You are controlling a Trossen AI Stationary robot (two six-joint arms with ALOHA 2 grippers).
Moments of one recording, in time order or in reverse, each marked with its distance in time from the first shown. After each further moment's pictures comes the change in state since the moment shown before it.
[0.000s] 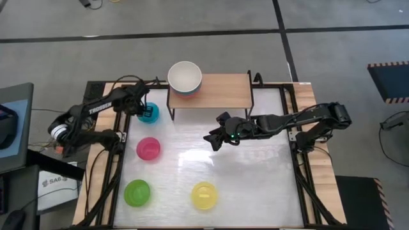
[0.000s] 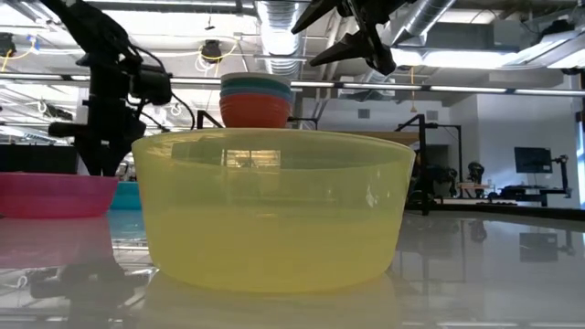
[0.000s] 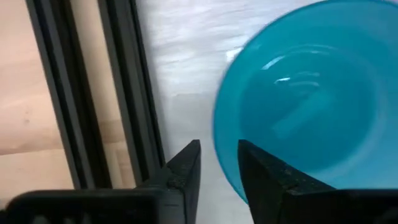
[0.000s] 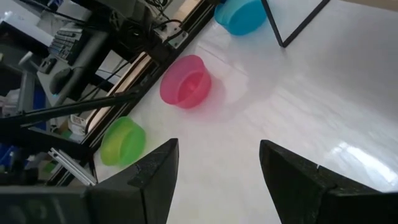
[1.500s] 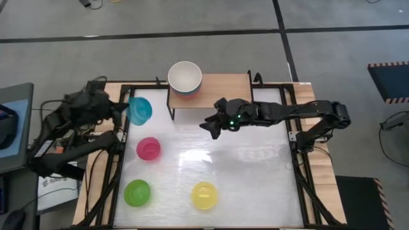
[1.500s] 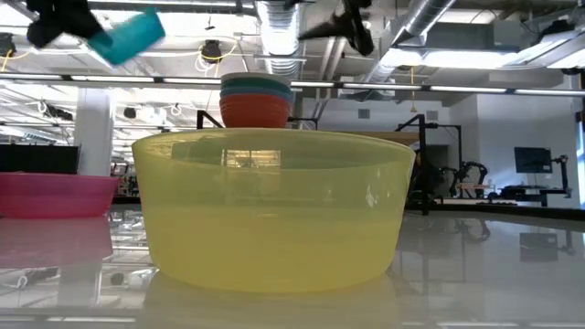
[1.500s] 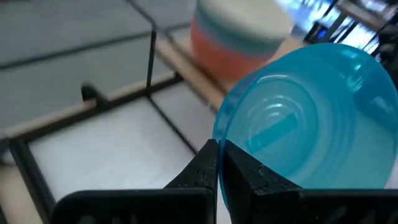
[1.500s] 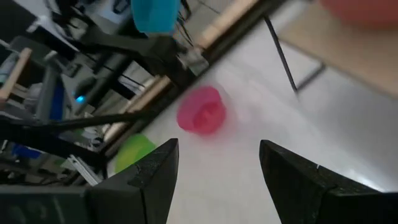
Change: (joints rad) left arm -0.310 -0.847 0.243 -0.136 0.174 0.129; right arm -0.114 -0.002 0.142 -0.037 -0.119 -0.170
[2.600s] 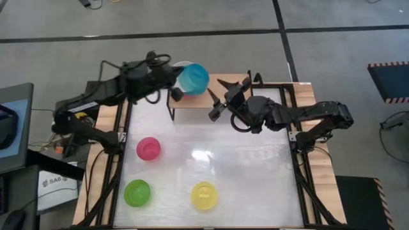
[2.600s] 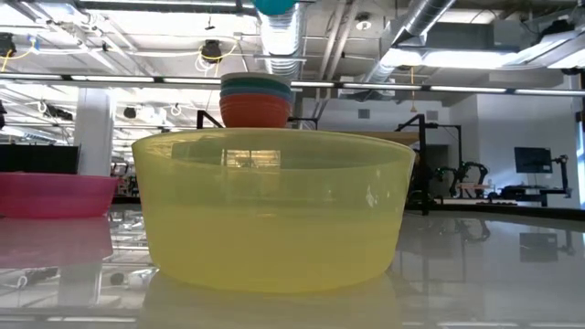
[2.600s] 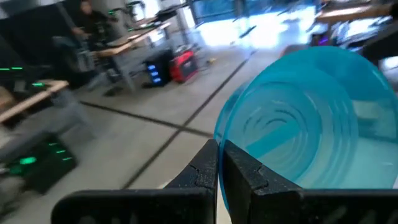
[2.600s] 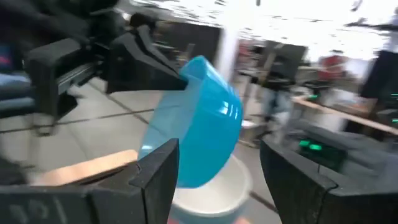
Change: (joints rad) left arm -0.386 0.902 0.593 0.580 -0.432 0.547; right arm 0.123 -0.026 0.114 0.380 0.822 -0.923
